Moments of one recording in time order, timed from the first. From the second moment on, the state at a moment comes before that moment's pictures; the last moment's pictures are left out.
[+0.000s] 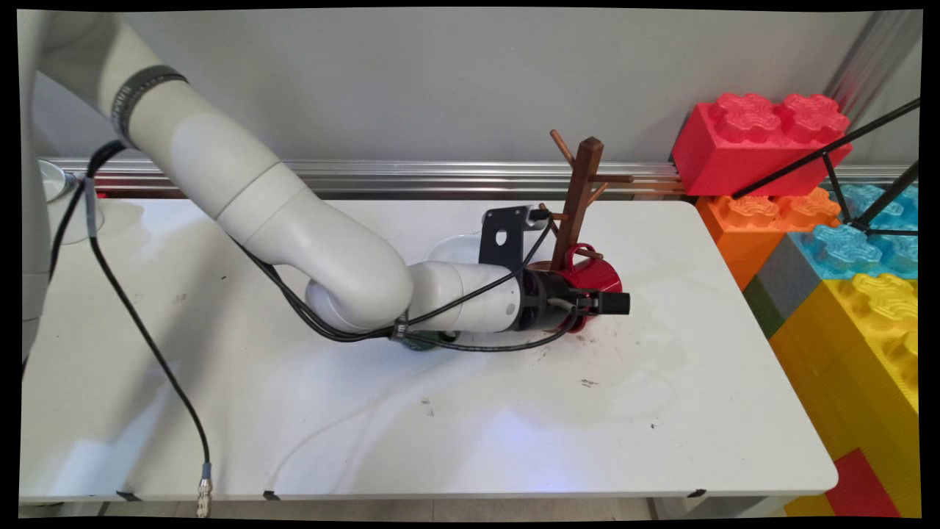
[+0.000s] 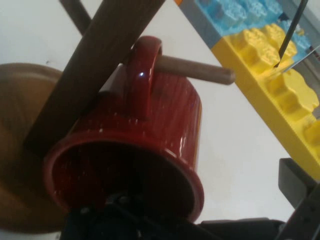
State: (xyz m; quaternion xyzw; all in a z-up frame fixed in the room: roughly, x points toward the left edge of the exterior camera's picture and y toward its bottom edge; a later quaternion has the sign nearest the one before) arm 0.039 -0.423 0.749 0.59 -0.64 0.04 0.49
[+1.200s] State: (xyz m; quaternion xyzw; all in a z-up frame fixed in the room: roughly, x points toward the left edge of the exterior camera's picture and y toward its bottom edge) arm 0.041 -0.437 0.738 0.60 -0.63 0.04 0.50
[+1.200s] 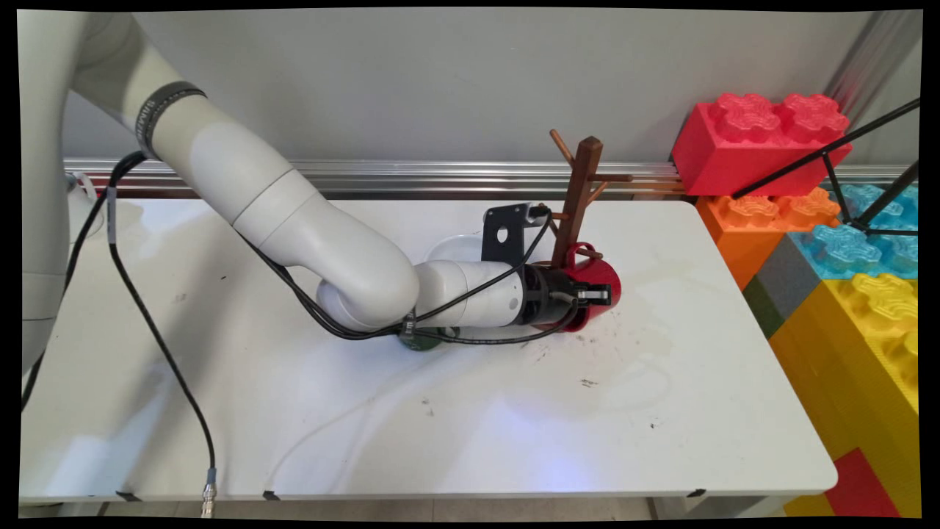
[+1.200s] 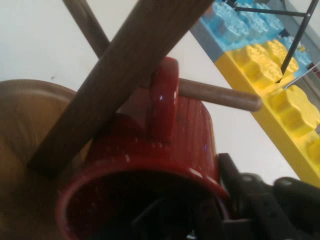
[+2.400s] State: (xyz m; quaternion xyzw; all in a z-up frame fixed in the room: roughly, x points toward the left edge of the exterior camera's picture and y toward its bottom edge) arm 0.048 -0.422 0.766 0.57 -0.64 0.01 0.52
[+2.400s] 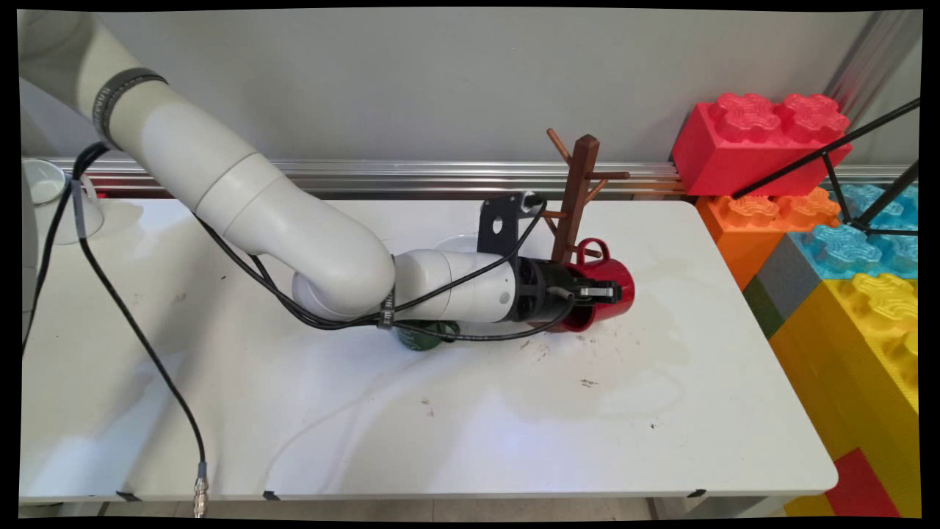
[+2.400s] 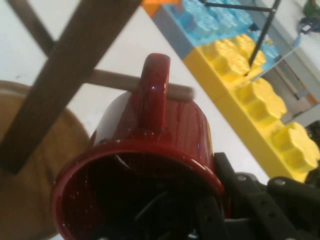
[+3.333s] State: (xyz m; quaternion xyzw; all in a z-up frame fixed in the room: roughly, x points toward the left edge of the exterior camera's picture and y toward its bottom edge) arm 0.042 -0.400 0.792 0.54 -0.66 -0.05 0.53
